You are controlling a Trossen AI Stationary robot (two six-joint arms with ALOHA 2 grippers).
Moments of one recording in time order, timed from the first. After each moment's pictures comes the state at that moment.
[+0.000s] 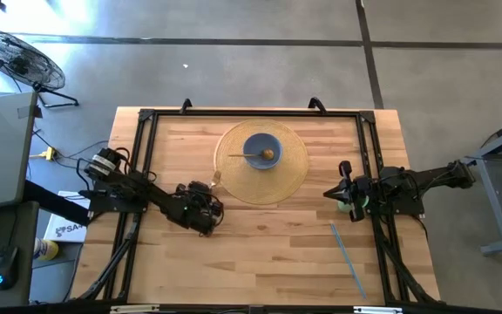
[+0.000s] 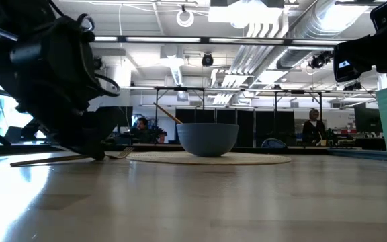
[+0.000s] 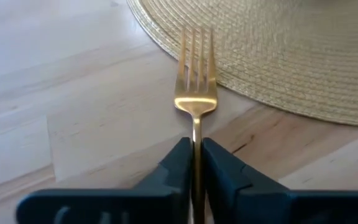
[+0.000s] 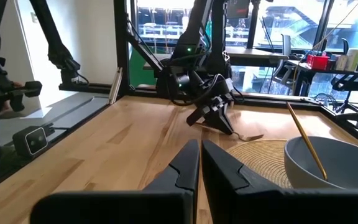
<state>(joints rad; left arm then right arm) -0.39 1.75 0.69 -0.39 -0.87 -1.53 0.18 0.04 0.01 0.03 0.03 -0.03</state>
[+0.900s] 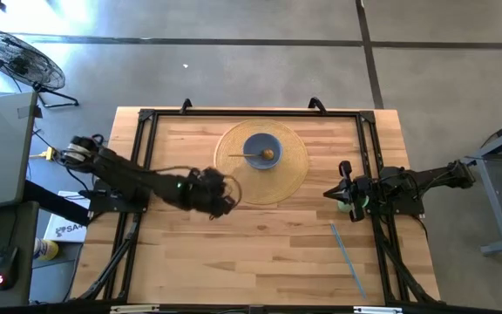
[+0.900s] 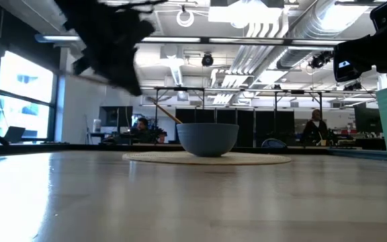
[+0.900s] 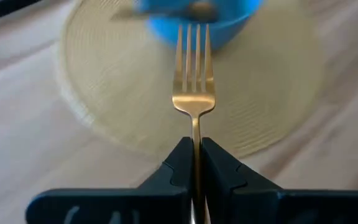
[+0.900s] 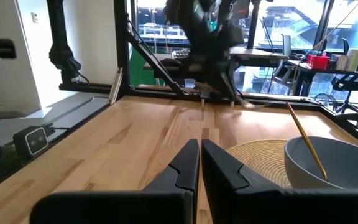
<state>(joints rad) -0.29 1.48 0.97 -0.58 -0.71 -1.02 0.18 0.04 0.01 0.03 0.03 -0.03</state>
